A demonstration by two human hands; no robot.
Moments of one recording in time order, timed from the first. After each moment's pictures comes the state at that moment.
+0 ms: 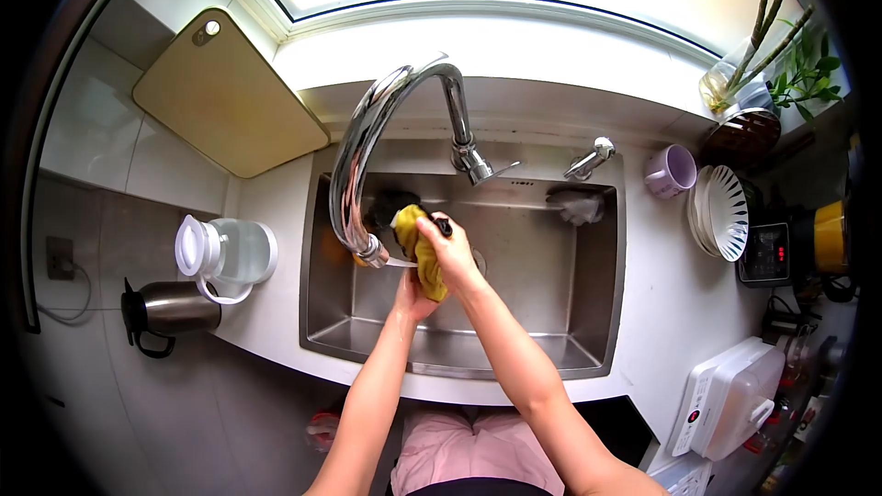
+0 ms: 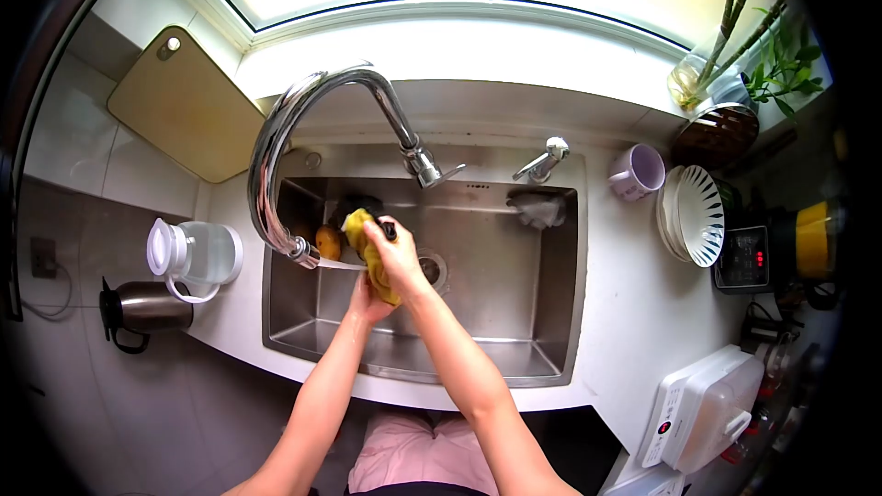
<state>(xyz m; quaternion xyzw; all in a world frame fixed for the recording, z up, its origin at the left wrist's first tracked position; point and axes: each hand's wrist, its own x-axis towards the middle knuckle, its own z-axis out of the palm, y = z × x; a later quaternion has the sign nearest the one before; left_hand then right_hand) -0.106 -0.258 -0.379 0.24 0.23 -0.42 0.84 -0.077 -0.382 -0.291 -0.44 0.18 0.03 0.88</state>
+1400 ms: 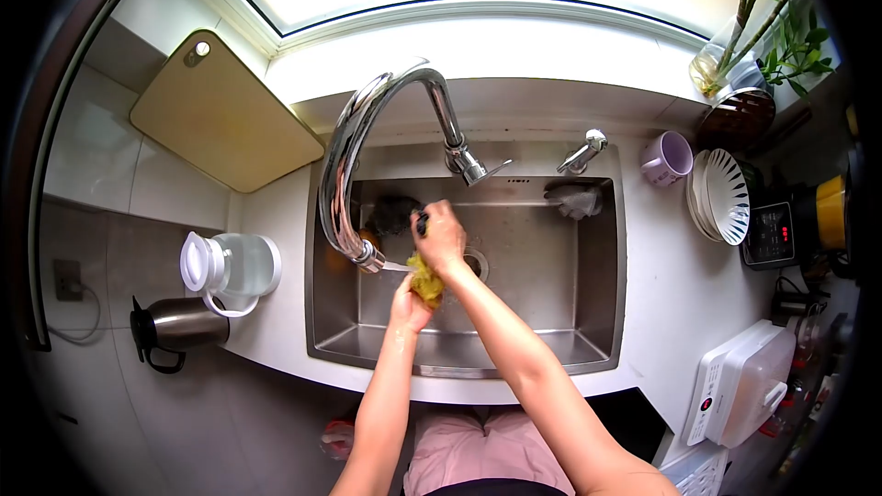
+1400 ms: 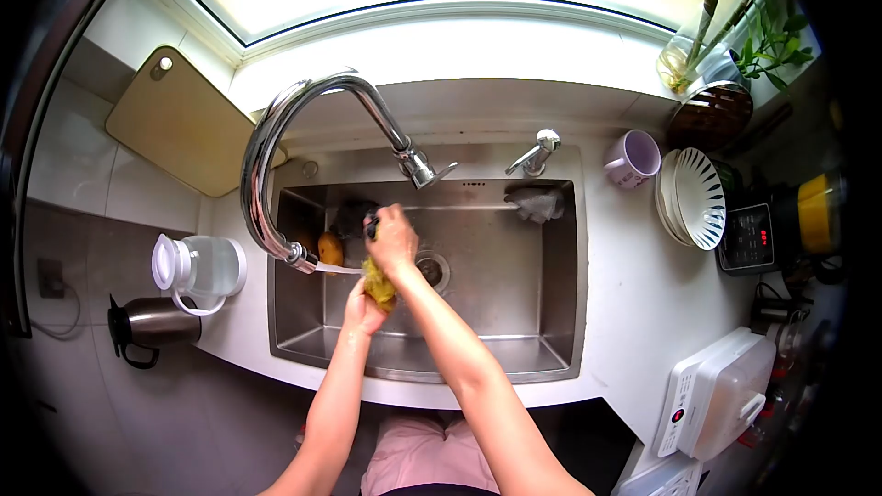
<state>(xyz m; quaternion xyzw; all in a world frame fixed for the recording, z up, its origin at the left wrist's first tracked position) -0.117 -0.232 -0.388 0.26 0.26 -0.34 0.86 -0.048 -0.371 -0.314 -0.87 0.19 -0.11 0.43</state>
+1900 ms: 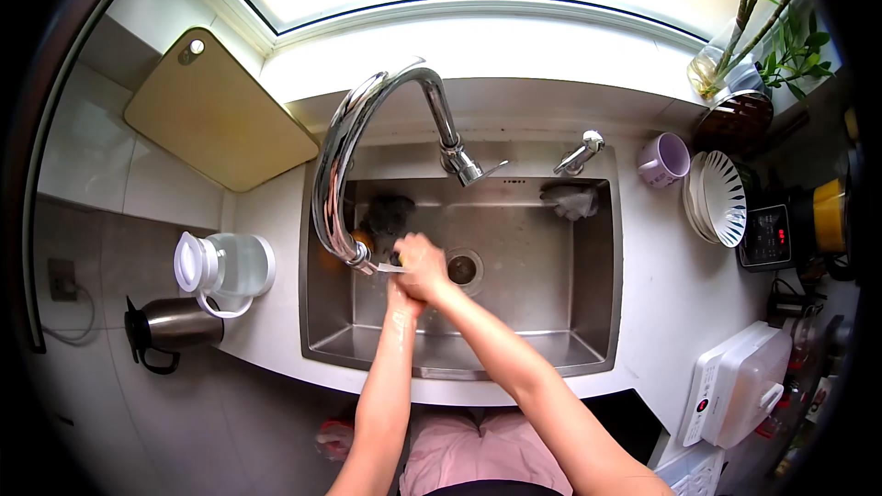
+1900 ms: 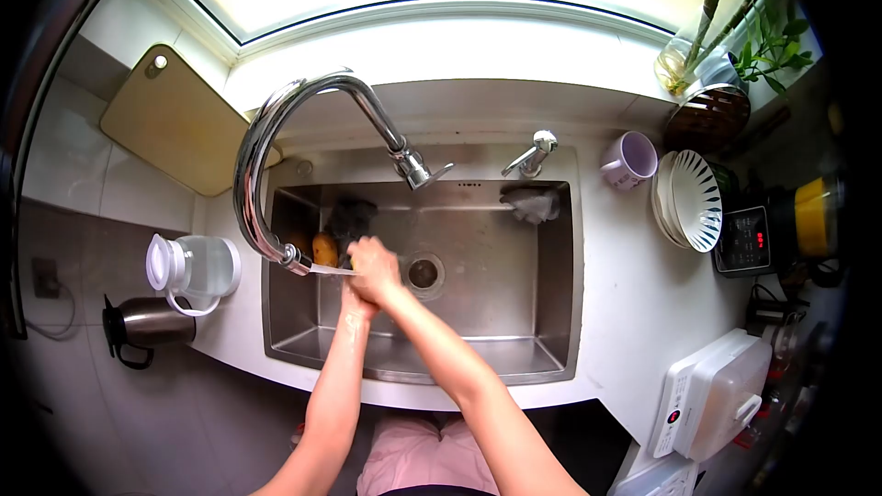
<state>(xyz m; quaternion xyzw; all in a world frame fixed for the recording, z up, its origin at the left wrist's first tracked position) -0.092 -0.246 -0.396 0.25 0.29 -0.27 0.88 -0.079 -0.347 -0.319 -0.91 0.02 -0.07 0.41</state>
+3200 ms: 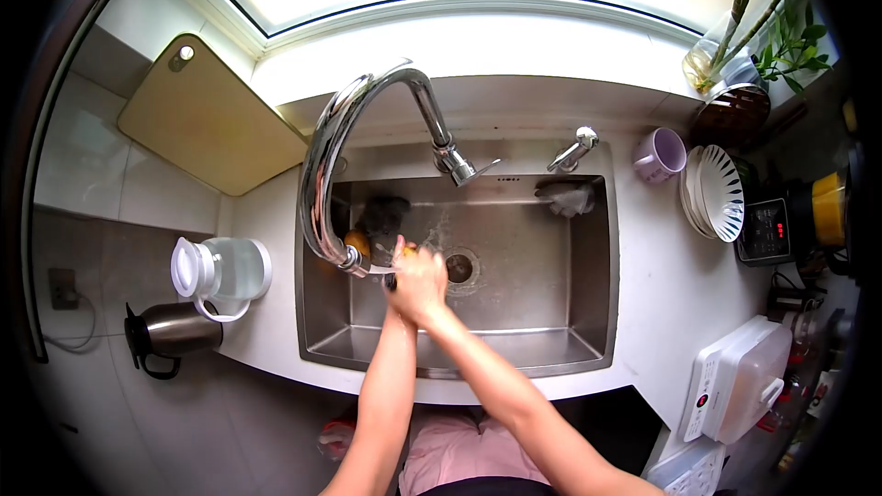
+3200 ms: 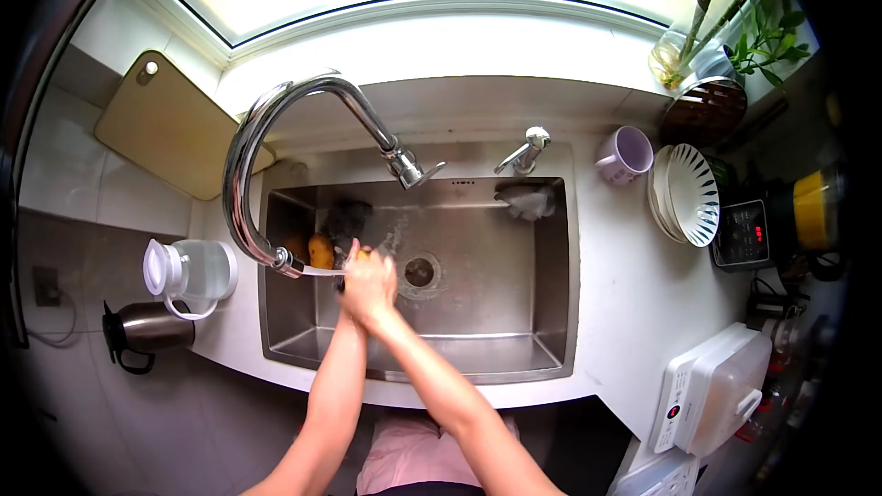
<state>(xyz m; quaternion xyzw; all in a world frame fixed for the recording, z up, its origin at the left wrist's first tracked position) -0.078 -0.256 -0.399 0.10 0.10 -0.37 0.92 -0.108 -0.334 -0.288 -0.96 0.07 -0.10 0.24</state>
